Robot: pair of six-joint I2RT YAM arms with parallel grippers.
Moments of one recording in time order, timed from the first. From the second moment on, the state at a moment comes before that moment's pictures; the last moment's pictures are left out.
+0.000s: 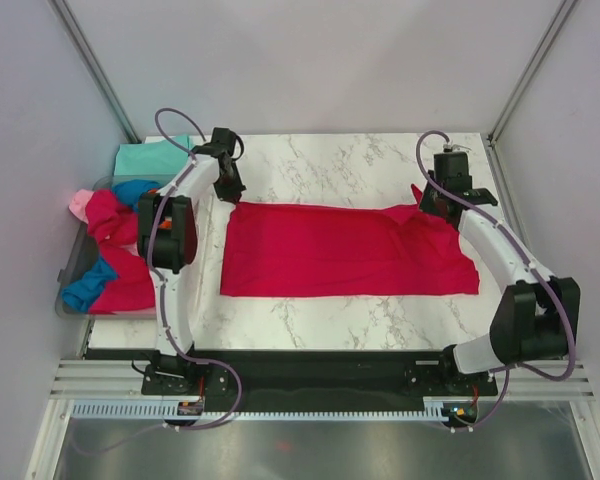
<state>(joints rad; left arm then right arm) -0.16 2.26 1.87 -0.76 -0.09 -0.45 0.12 1.47 1.16 -0.47 0.20 0.39</state>
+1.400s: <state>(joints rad) -0.37 1.67 1.22 -0.74 -0.19 -0.49 0.10 0.86 0.51 -0.39 0.09 0.93</state>
